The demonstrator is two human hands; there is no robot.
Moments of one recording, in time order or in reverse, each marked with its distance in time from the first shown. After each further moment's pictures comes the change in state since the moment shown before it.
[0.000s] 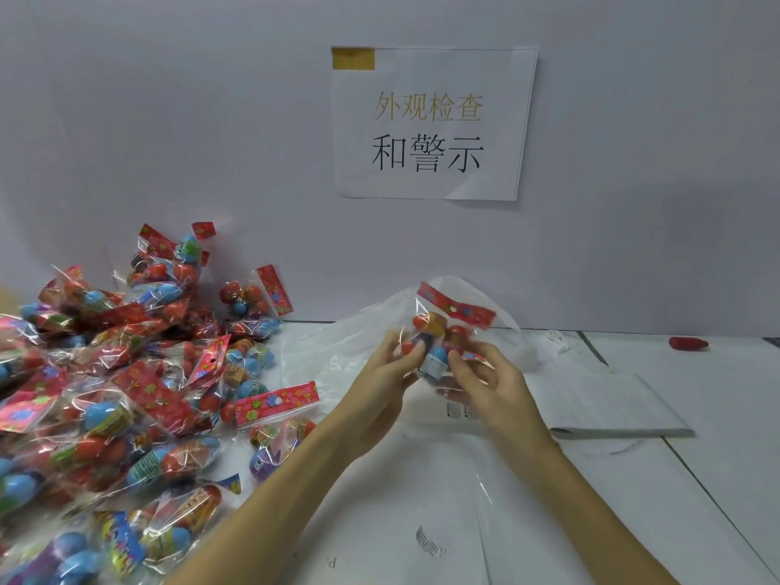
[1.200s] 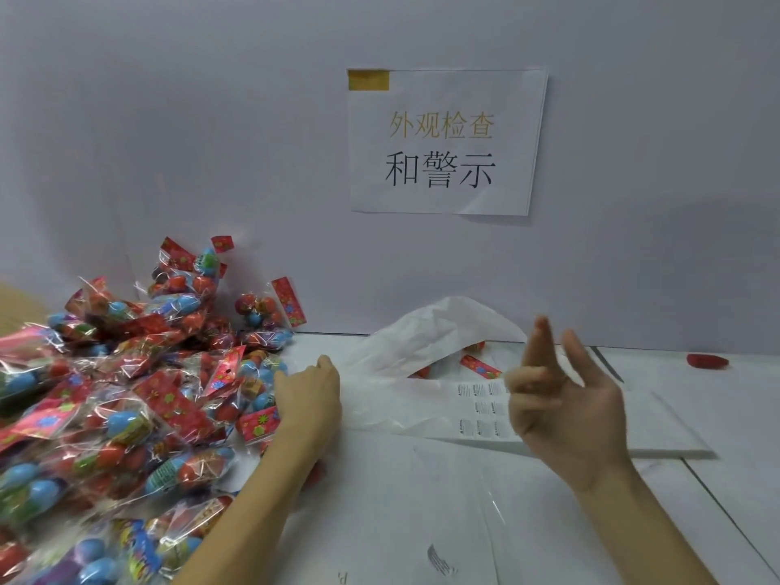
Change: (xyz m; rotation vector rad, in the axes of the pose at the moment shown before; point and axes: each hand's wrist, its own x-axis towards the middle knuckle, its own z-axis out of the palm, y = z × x) left_hand 0.004 0.013 -0.083 2.058 0.452 -0.241; right_hand -0.005 -0.040 -0.042 1.176 -0.435 0.324
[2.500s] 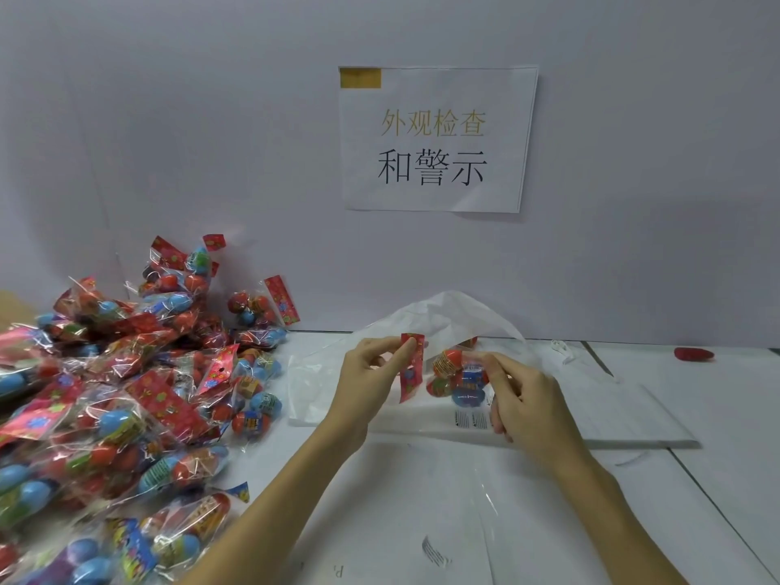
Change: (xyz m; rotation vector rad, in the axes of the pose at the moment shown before) left_hand -0.027 0.054 -0.033 -1.711 -0.059 0.053; right_hand 0.011 0.017 -0.027 -1.767 0.454 -0.384
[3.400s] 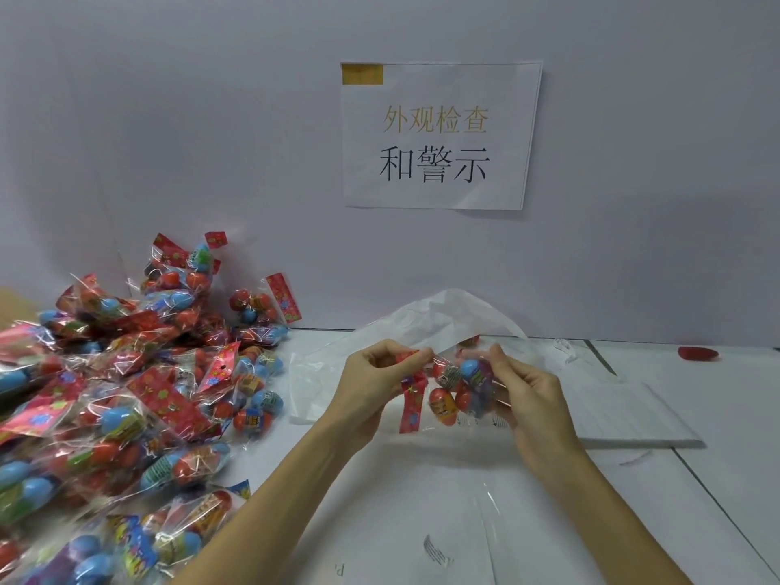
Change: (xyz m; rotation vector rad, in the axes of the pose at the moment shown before) left_hand 0.001 -0.001 0.003 -0.203 -0.133 -0.145; right_hand 0.002 -0.013 0.013 0.632 0.079 0.323
